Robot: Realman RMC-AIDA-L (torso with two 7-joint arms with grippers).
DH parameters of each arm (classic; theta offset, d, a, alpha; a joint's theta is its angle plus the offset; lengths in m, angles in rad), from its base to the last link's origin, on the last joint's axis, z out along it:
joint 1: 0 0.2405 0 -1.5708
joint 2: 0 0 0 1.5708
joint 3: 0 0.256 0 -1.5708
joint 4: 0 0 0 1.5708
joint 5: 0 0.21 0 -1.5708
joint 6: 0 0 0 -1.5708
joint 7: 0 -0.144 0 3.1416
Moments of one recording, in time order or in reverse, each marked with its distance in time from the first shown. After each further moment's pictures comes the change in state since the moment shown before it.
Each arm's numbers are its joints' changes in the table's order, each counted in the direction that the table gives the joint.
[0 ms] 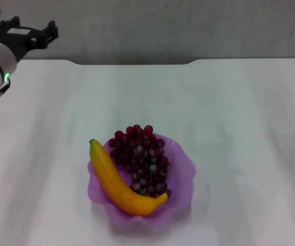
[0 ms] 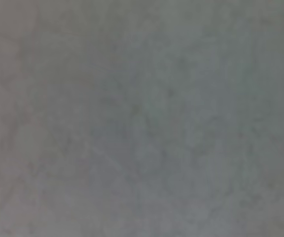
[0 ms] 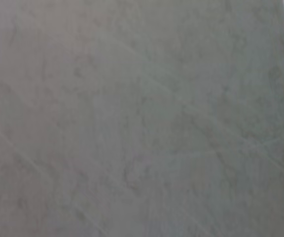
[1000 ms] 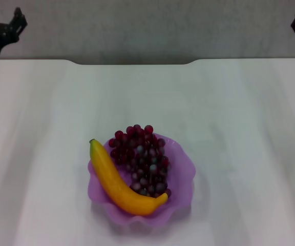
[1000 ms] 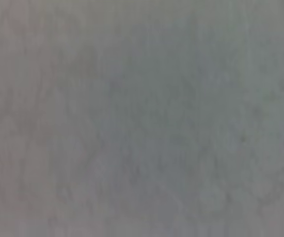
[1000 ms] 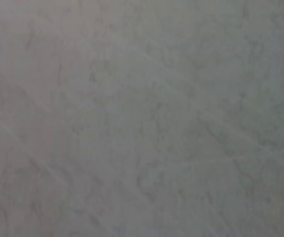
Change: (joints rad) left arm -0.069 0.023 0.079 -0.370 0.681 0.499 0.930; right arm 0.035 0.005 -0.009 0.027 -0.010 -0.008 0.000
